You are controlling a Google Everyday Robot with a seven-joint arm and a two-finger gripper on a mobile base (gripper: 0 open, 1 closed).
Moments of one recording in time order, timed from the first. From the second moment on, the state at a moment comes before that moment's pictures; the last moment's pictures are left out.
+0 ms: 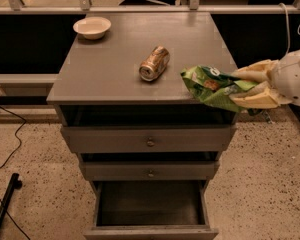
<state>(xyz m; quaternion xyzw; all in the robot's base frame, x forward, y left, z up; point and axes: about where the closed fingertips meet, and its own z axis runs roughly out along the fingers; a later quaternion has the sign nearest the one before) 0.496 -0.195 0.920 -0.60 0.68 0.11 0.41</state>
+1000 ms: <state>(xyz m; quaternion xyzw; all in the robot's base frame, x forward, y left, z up) 0.442 -0.212 0.867 -0.64 0.63 0.12 0.41</state>
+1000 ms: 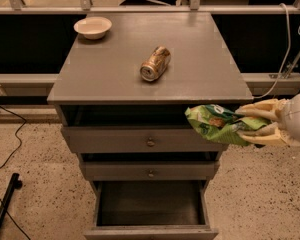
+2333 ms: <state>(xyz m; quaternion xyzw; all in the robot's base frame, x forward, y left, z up) 0.419 -0.222 0.719 -0.68 0.52 0.21 0.47</state>
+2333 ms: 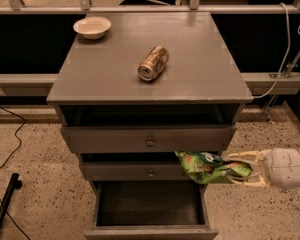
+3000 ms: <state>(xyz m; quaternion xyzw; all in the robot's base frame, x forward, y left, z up) 0.424 -0.226 0.649 -0.67 0.50 0.22 0.51</state>
